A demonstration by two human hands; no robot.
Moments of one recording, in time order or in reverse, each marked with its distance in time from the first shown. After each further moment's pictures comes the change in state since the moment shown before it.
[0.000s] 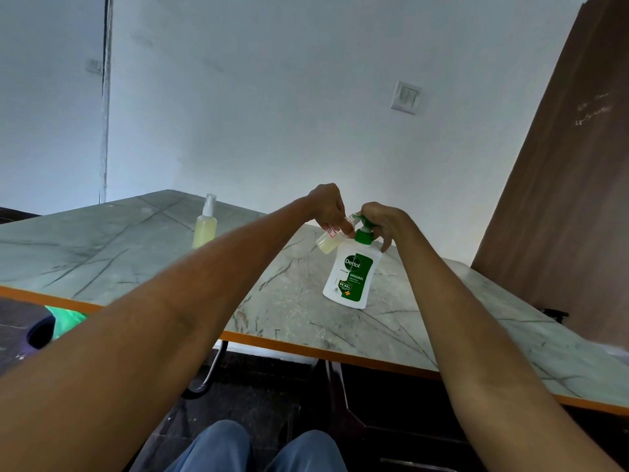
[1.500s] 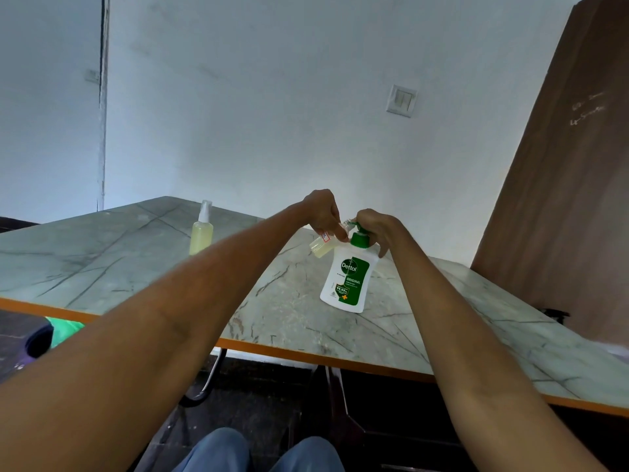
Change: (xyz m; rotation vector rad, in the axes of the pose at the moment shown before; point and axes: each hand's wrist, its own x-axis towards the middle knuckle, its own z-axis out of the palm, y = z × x) left_hand 0.001 0.000 0.000 0.028 -0.023 -0.015; right_hand -0.022 -0.002 0.003 -0.004 0.014 -0.033
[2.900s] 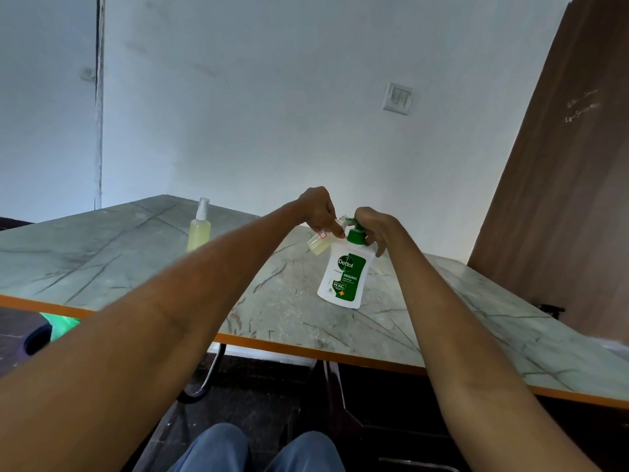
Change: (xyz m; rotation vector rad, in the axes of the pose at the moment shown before) left_hand -0.002 -0.001 0.002 -0.048 0.016 -0.013; right_hand -0.011 0.003 -0.001 0.059 -0.013 0.024
